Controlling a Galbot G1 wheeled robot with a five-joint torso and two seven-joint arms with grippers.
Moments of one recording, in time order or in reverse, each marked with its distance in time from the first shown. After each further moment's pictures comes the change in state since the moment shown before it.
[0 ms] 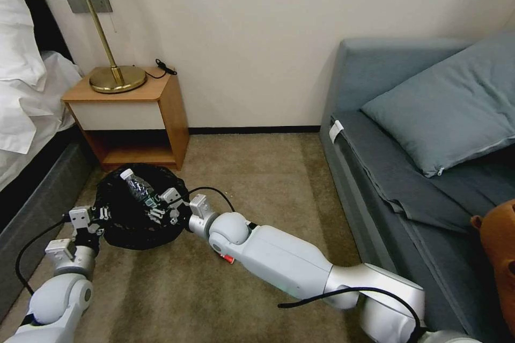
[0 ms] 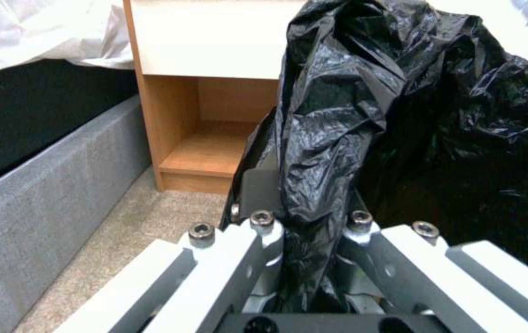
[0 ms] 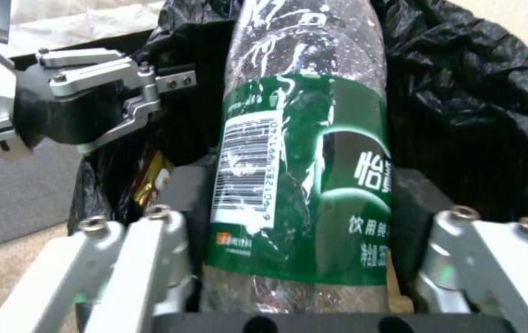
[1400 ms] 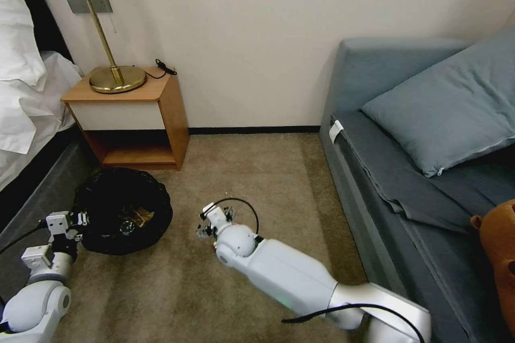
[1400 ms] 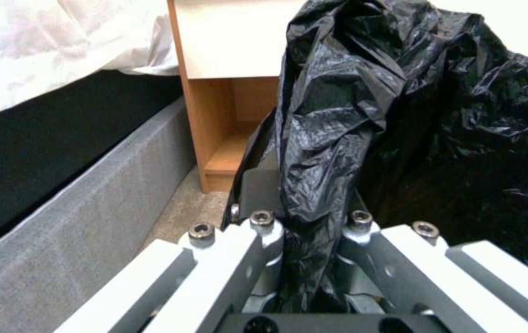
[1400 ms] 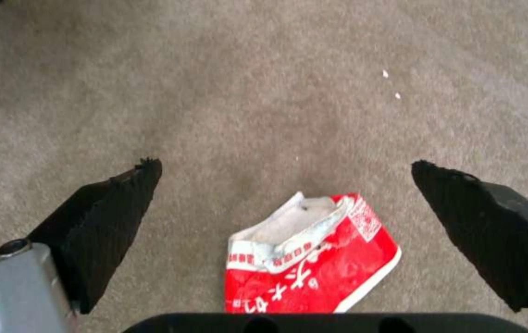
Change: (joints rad) left arm 0.028 0.055 -0.052 0.062 0.010 -0.043 0.015; right arm -0.124 0.014 0.068 -0.043 -0.065 -0.497 0.529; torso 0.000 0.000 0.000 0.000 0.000
